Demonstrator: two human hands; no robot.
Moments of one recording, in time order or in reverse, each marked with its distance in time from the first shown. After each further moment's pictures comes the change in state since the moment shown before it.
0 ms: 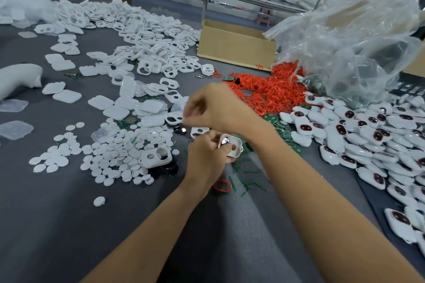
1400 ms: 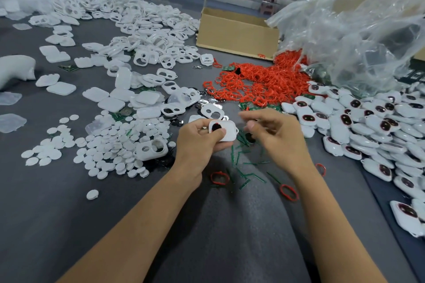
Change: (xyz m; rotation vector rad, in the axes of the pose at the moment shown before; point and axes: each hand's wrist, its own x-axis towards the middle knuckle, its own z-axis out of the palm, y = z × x) left_hand 0.005 0.002 -0.006 -0.274 0.079 -0.080; right_hand -0.101 0.058 0.018 0.449 0.497 0.257
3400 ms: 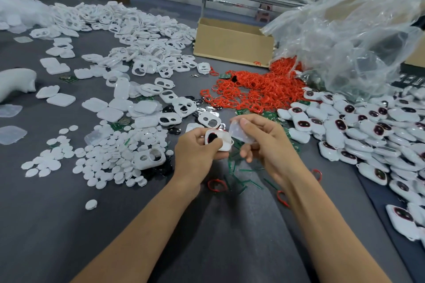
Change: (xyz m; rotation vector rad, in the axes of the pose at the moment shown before) left_hand 0.001 -0.005 0.001 0.185 0.048 0.049; right_hand 0.005 -0.003 0.008 0.614 -0.145 0.319
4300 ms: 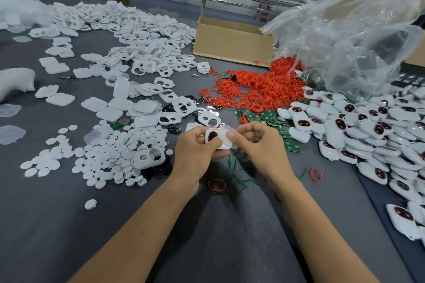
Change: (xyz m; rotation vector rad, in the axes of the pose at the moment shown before) left_hand 0.001 0.001 -0.003 -0.060 -0.077 -0.011; right_hand 0.003 0.022 0.002 -0.476 0.288 -0.074
